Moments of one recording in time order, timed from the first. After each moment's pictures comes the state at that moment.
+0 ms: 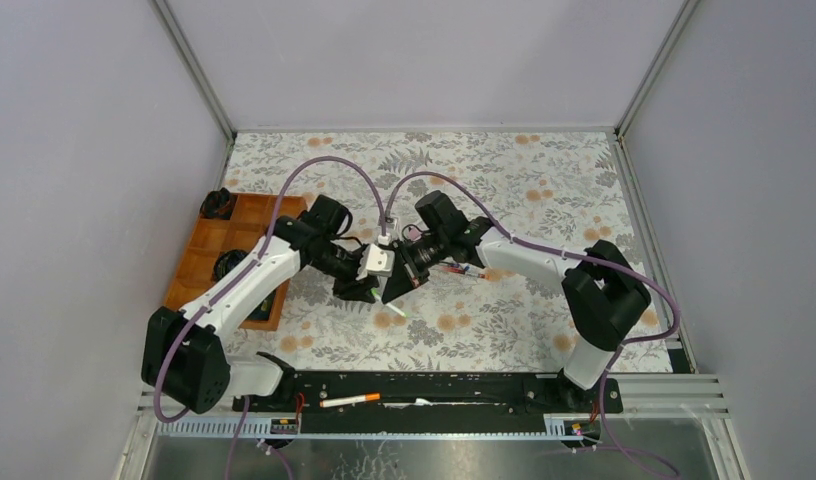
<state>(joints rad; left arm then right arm) -0.43 1.31 1.00 -0.96 0.85 1.11 0.80 1.73 1.17 -0.24 -0.94 0.41</state>
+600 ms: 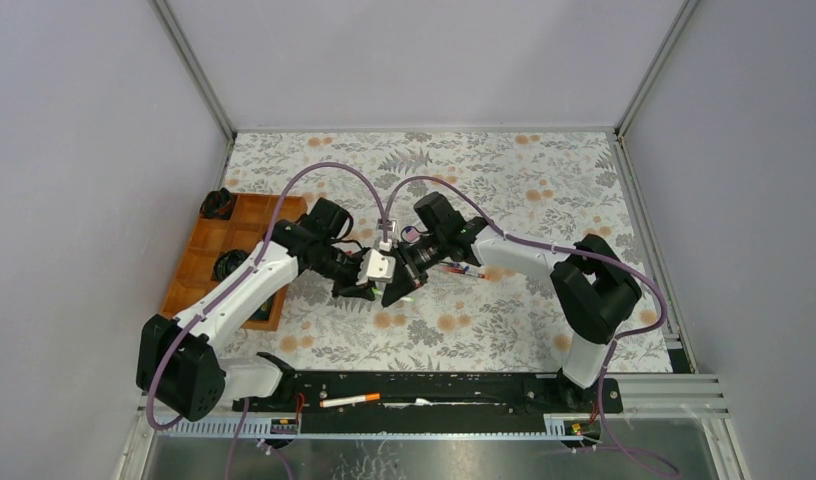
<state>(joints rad) -0.47 1.27 0.99 -0.94 0.79 1.10 0.79 1.78 1.17 -0.21 -1.03 0.44</state>
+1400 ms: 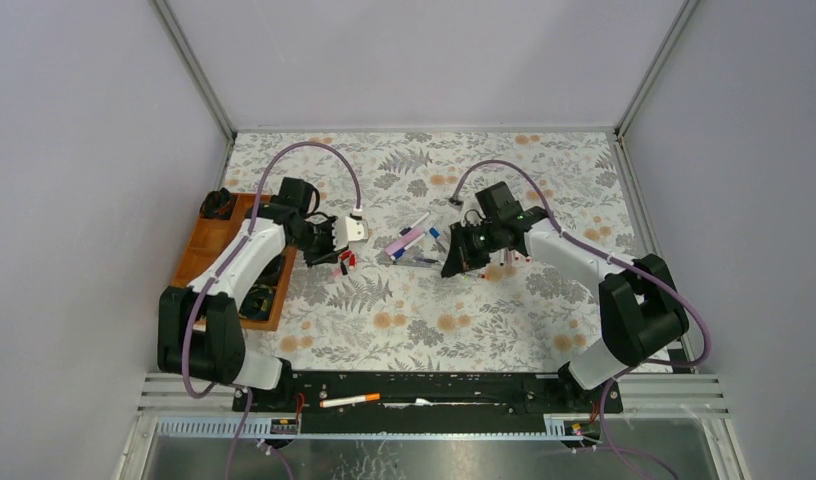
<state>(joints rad) -0.16 1.40 1.04 -0.87 0.55 1.24 0.54 1.57 1.03 -0.50 -0.71 0.29</state>
